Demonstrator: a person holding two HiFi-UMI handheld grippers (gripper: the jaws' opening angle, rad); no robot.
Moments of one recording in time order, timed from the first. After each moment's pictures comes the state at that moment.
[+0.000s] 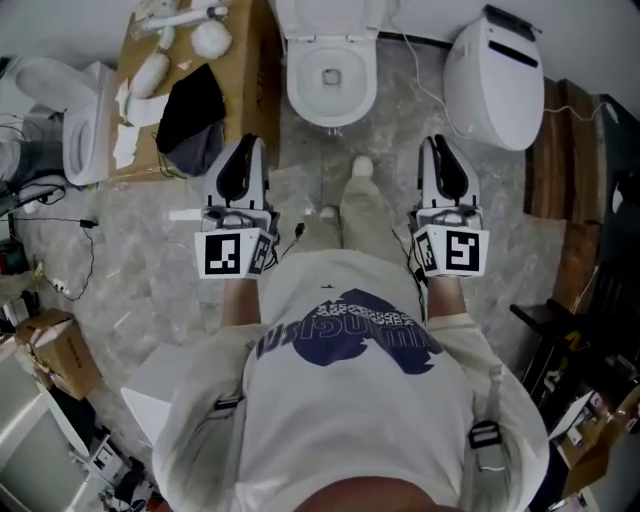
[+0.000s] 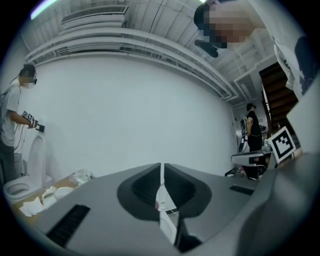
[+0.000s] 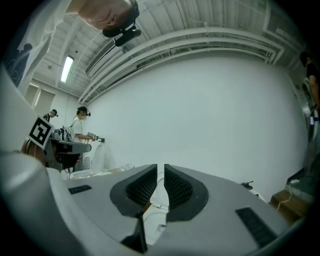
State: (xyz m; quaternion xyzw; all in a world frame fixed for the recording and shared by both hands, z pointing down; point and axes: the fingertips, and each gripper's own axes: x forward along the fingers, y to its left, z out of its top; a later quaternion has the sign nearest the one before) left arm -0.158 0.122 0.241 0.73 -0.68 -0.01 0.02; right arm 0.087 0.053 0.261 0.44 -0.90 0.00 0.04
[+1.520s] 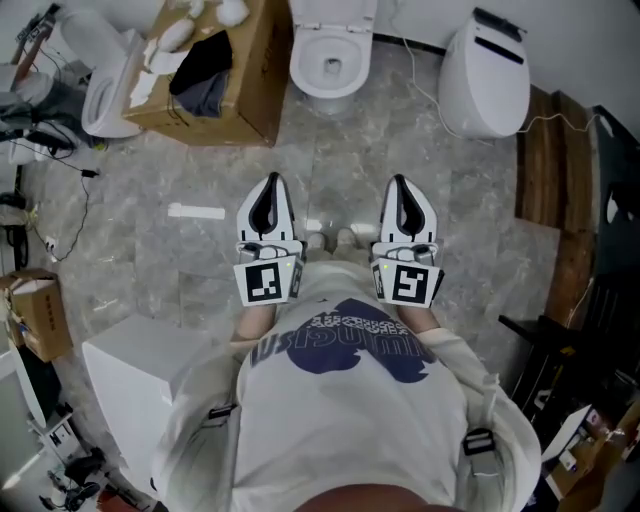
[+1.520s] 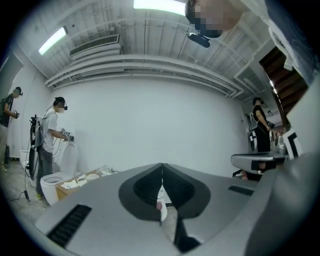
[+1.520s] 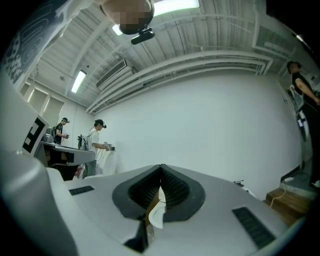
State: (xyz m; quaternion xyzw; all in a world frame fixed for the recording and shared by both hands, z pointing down) left arm 0.039 0.379 0.245 0.65 -0.76 -0.01 -0.01; right arm 0.212 0.314 0.262 0.43 -0.90 -0.02 -0.02
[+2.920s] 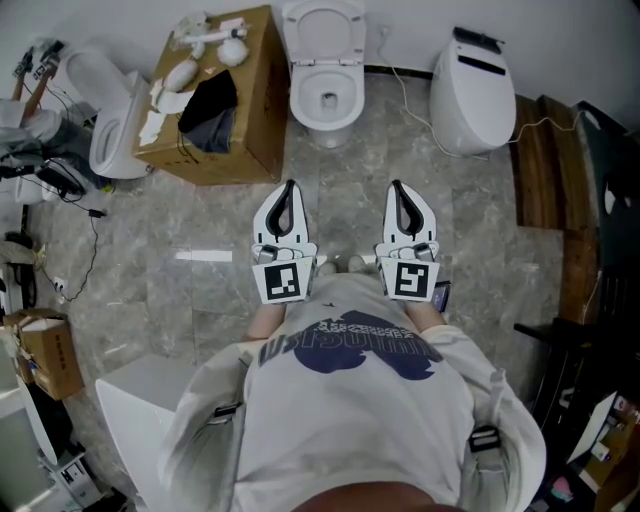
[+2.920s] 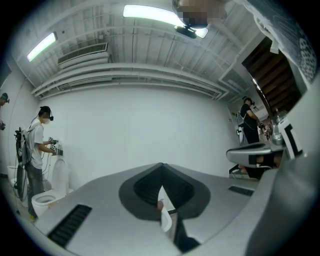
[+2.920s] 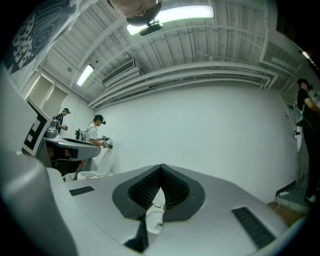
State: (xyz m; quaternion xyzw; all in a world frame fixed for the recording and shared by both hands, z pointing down) left arm 0.031 0.373 0.236 0.69 -0.72 0.00 -0.08; right arm 0.192 0.321 0.243 0.46 -0.89 -0.07 -0.03
